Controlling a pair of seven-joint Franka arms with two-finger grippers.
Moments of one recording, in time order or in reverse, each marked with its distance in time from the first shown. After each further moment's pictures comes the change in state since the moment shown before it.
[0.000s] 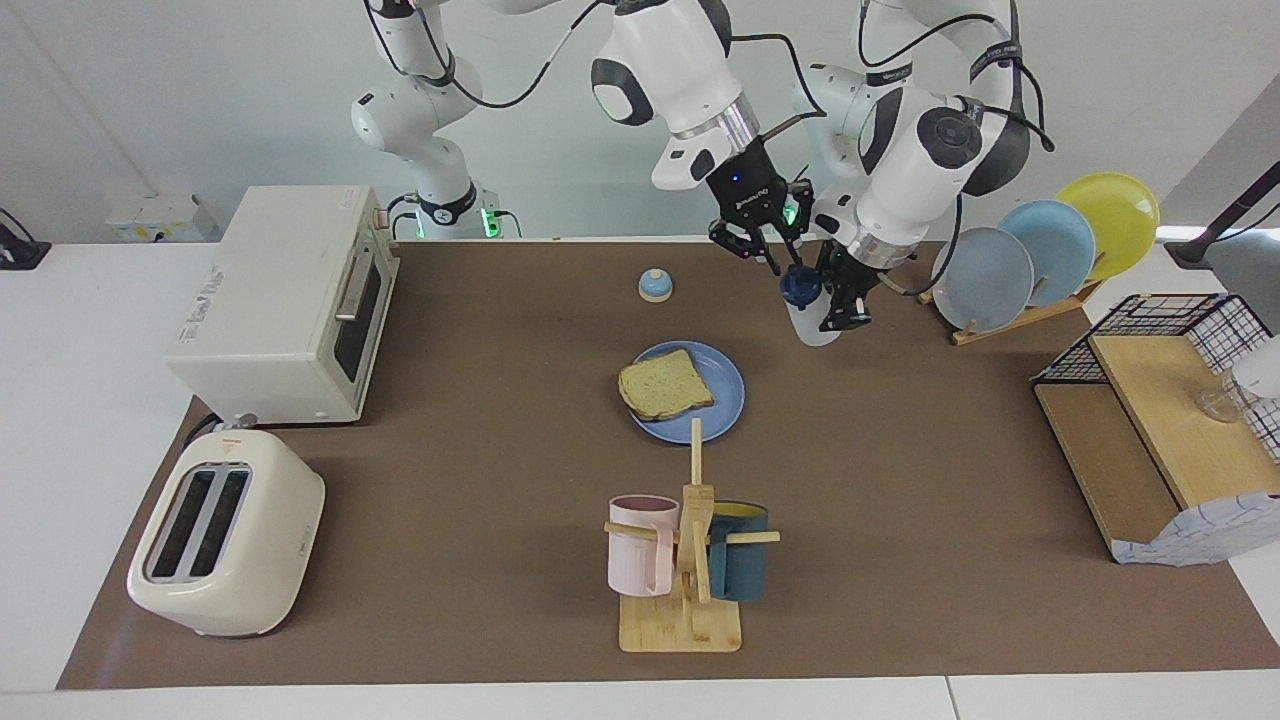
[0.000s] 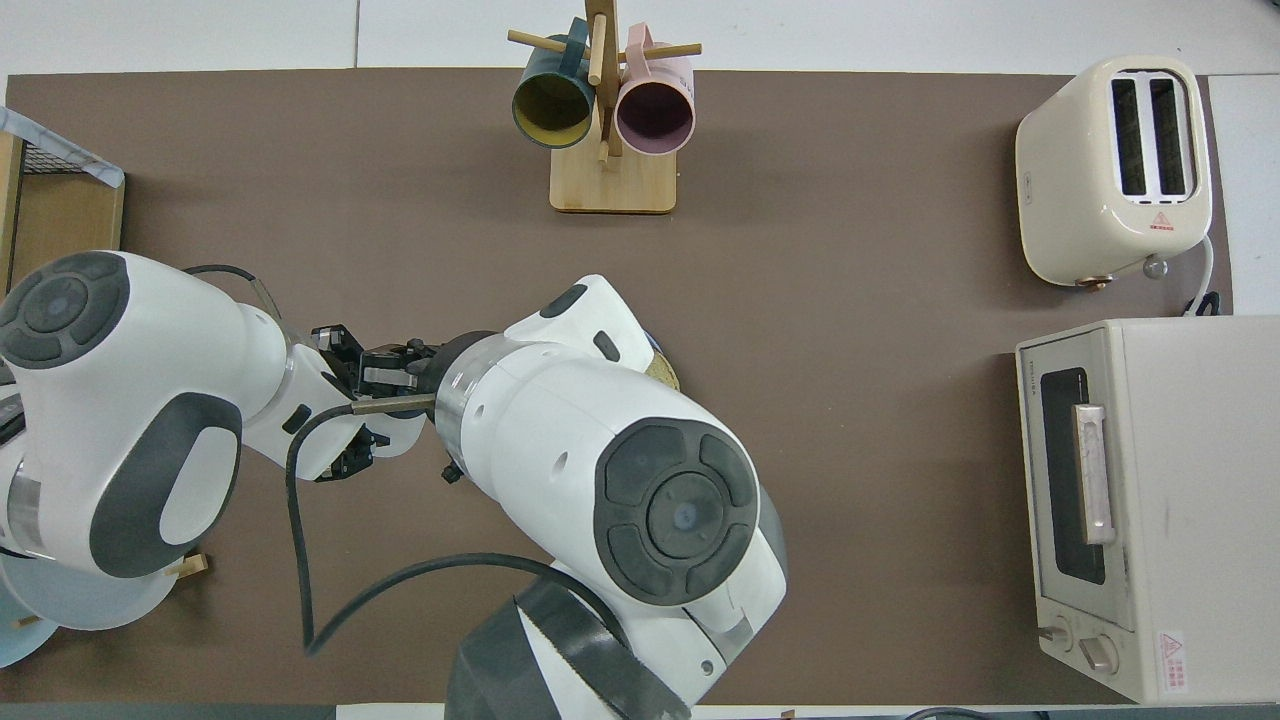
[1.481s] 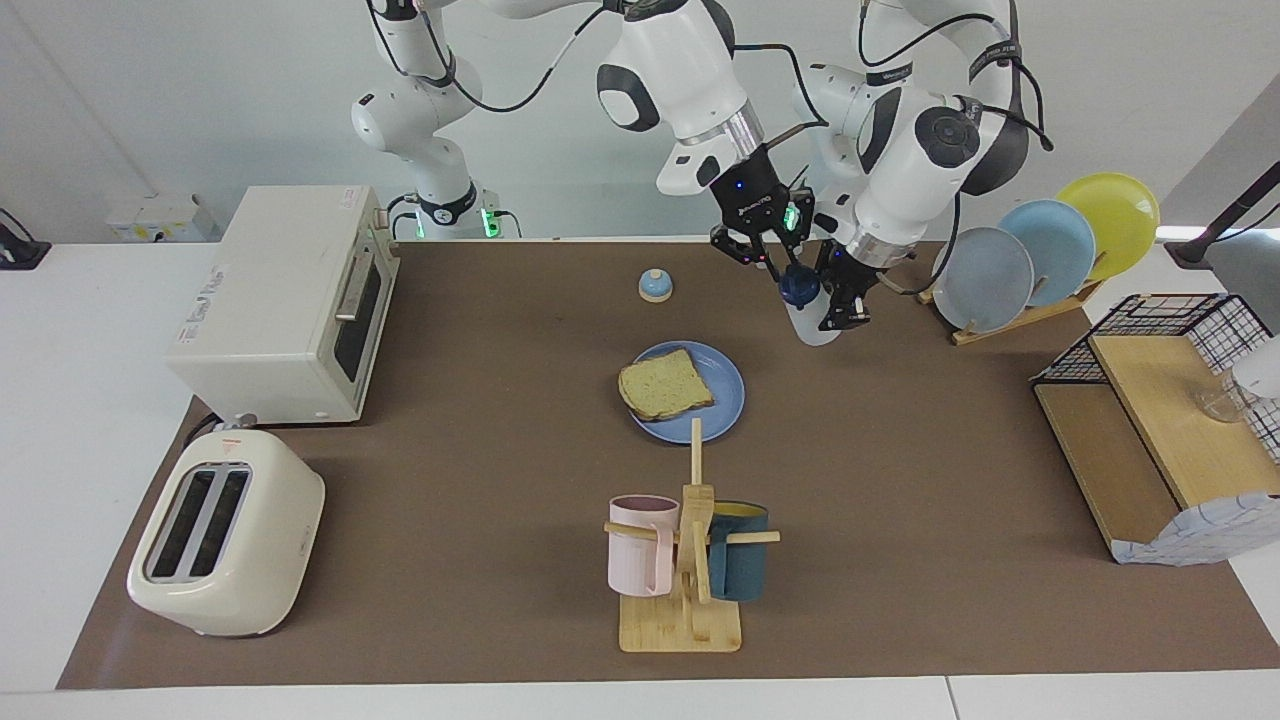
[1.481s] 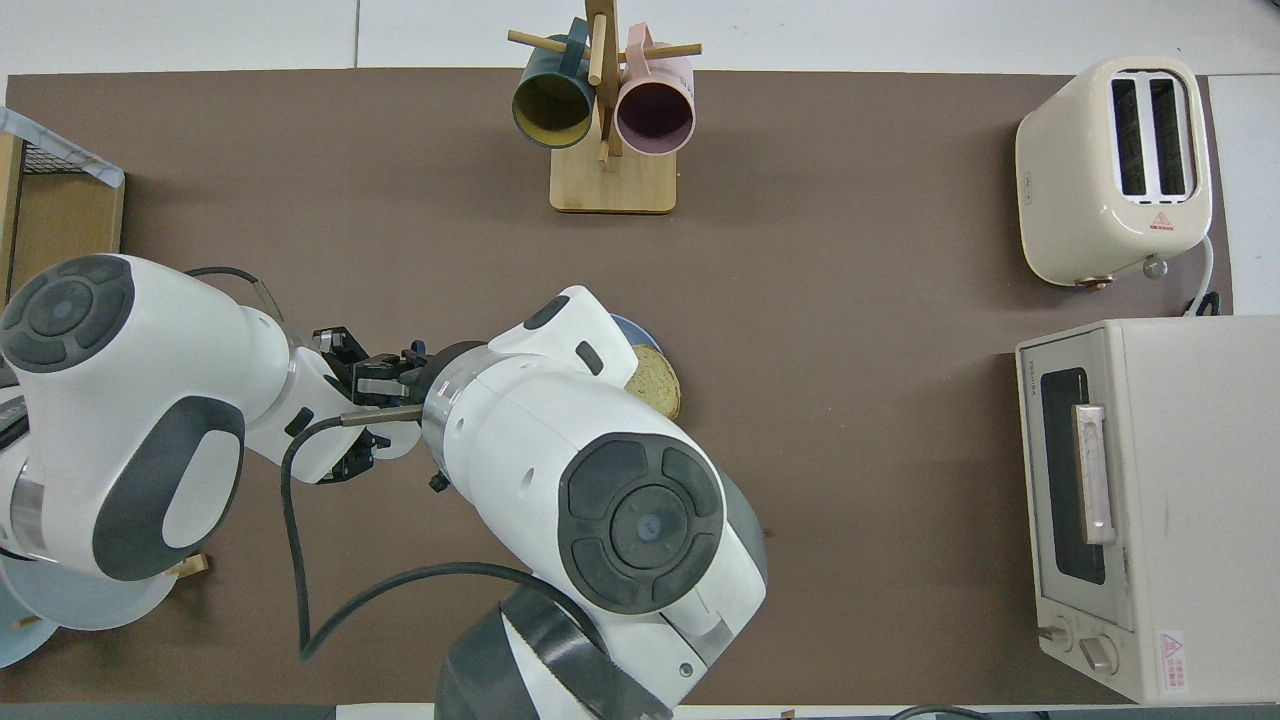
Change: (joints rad) left arm -0.003 -0.005 0.000 -0.005 0.006 0.001 -0.002; right arm 0.006 0.015 -0.006 0.000 -0.034 0.002 0.007
